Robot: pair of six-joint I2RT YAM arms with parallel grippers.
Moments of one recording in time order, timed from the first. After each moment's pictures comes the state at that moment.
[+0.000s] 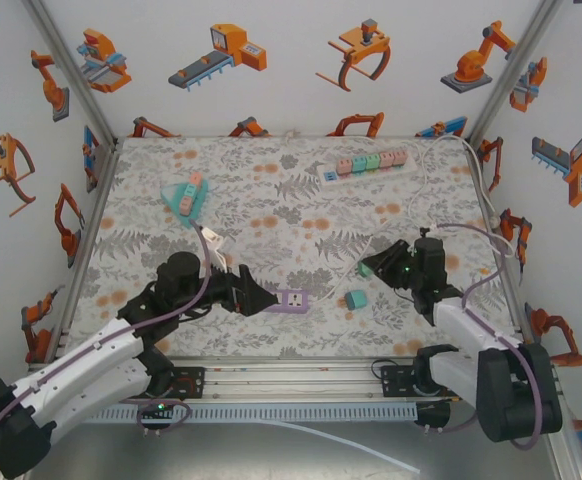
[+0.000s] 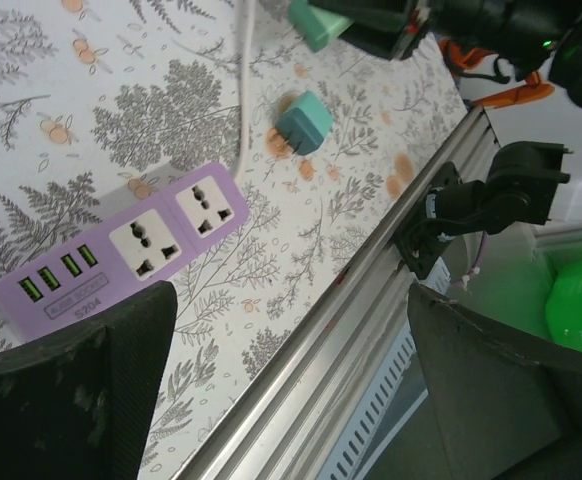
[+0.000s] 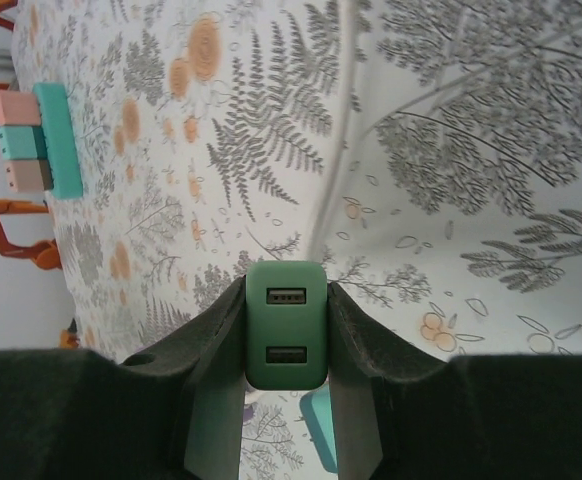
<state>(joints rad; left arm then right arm) -0.77 0.73 0.43 -0.05 0.34 -0.61 0.15 1.06 0.29 0.18 -0.30 0.91</state>
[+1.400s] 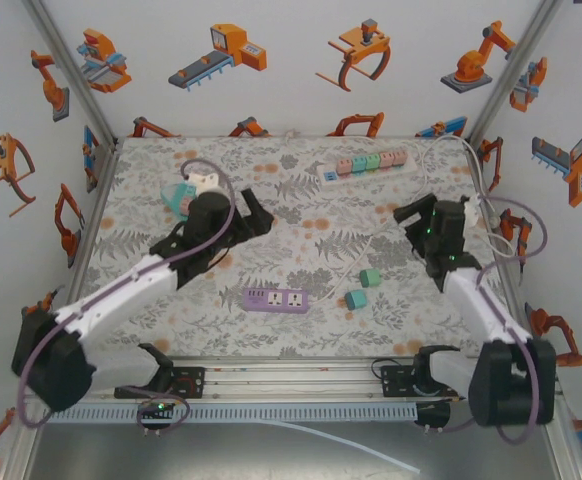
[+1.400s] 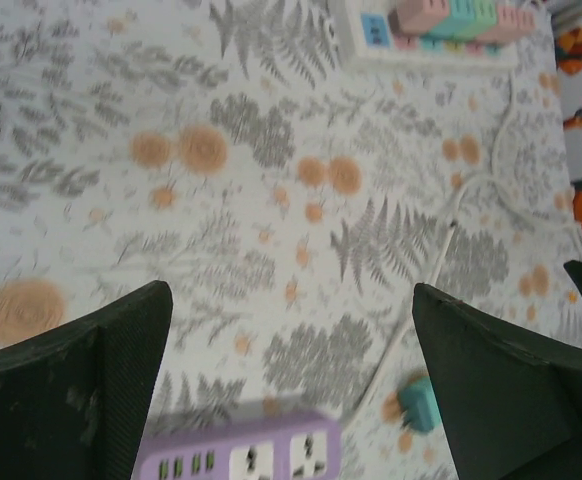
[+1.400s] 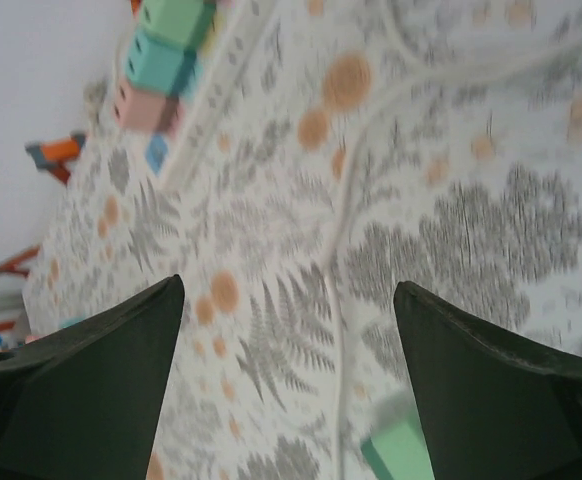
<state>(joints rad) -0.68 1.29 0.91 -0.08 -0.24 -0.72 0.01 1.18 0.67 -0.02 0.03 0.92</state>
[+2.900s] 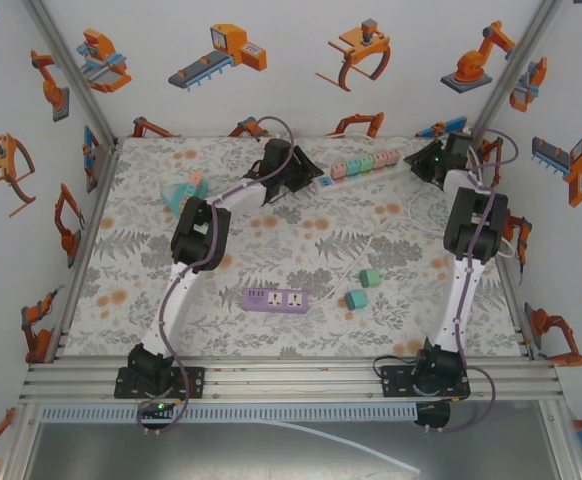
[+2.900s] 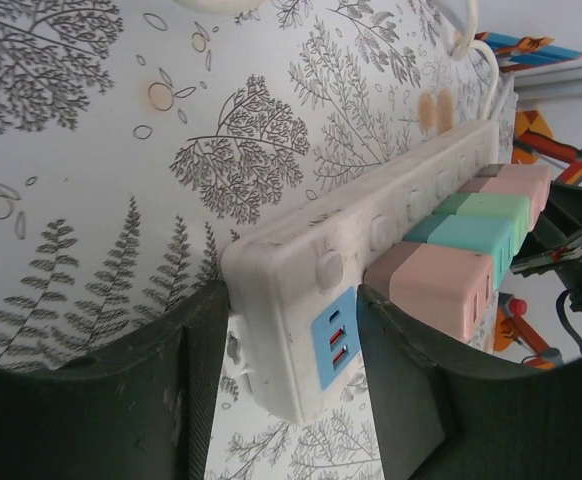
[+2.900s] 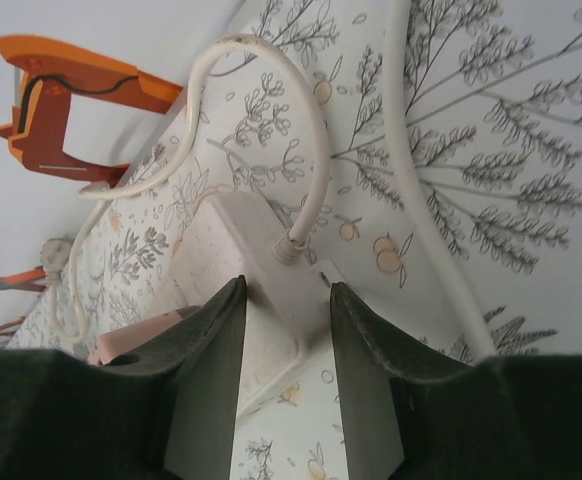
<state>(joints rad) -0.56 2.59 2.06 0.05 0.18 -0.96 -0.19 2.44 1.84 0.02 -0.36 0.74</state>
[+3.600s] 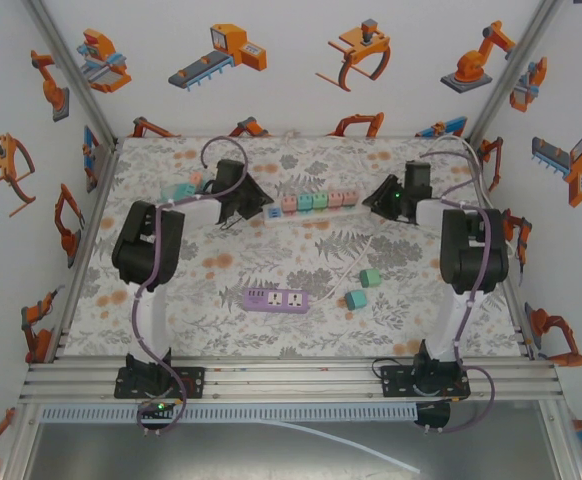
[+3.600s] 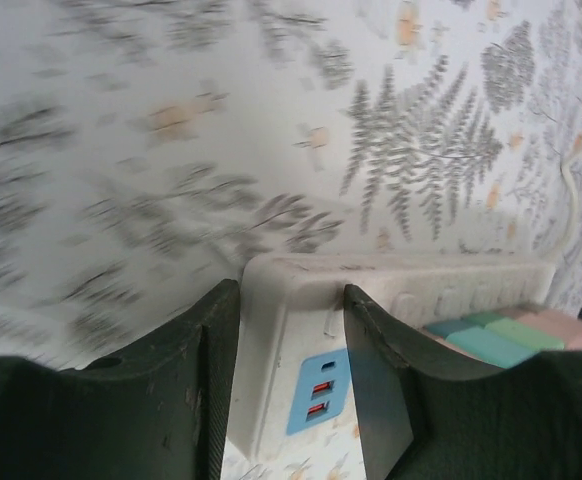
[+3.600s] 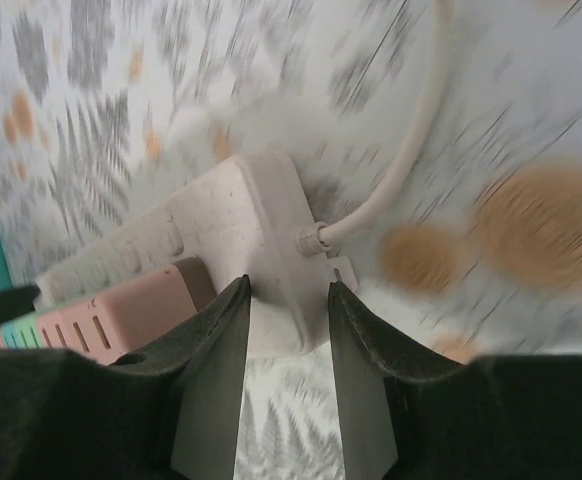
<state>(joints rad) -0.42 2.06 1.27 0.07 0.09 -0.94 0.07 1.94 1.11 0.08 -0.35 0.66</state>
